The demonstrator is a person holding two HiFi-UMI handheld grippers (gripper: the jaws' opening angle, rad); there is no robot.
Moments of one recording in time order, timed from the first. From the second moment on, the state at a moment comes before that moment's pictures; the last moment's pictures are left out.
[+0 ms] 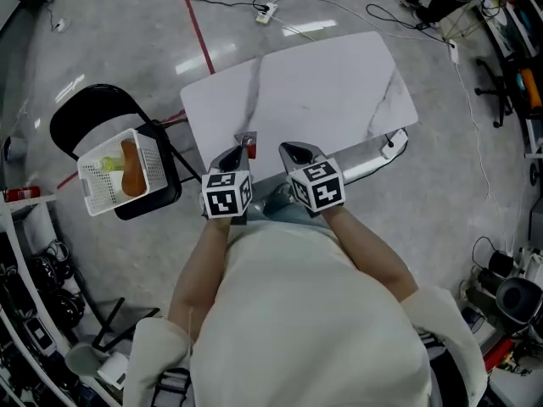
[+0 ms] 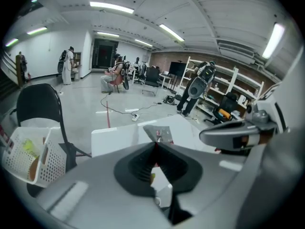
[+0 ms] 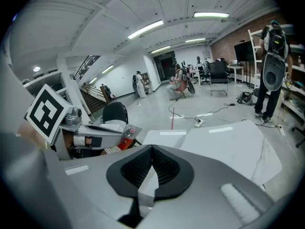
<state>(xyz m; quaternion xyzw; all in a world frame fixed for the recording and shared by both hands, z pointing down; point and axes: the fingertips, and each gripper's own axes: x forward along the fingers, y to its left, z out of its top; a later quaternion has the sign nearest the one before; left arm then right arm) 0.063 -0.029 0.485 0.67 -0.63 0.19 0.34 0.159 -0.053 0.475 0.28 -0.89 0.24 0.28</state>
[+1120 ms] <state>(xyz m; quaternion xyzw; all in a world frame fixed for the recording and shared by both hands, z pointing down) -0.217 0.092 0.476 0.54 -0.75 0.11 0.37 -0.120 0.014 0.463 0.13 -0.92 0.18 0.31</state>
